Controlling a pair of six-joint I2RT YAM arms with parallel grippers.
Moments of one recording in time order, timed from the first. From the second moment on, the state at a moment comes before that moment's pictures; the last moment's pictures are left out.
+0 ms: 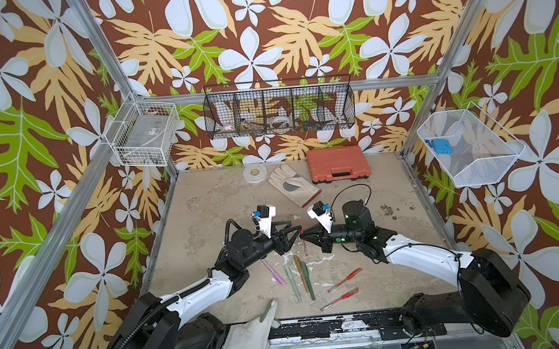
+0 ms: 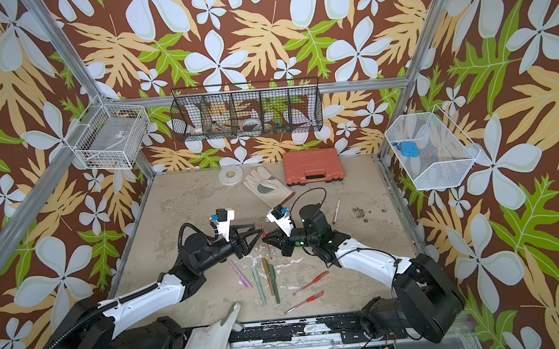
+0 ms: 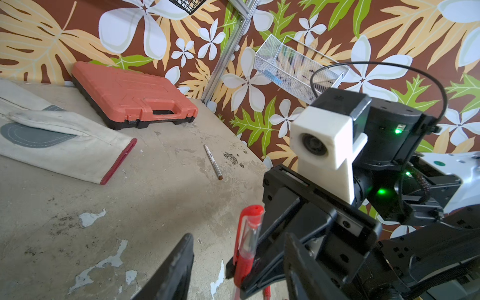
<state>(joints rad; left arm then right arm) -0.63 1.21 0.44 0.73 0.36 -0.54 0.60 1.34 0.69 0.24 -0.68 0.09</state>
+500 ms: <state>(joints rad) -0.63 1.23 0.44 0.74 0.40 -0.54 0.62 1.35 0.69 0.24 -0.70 0.08</state>
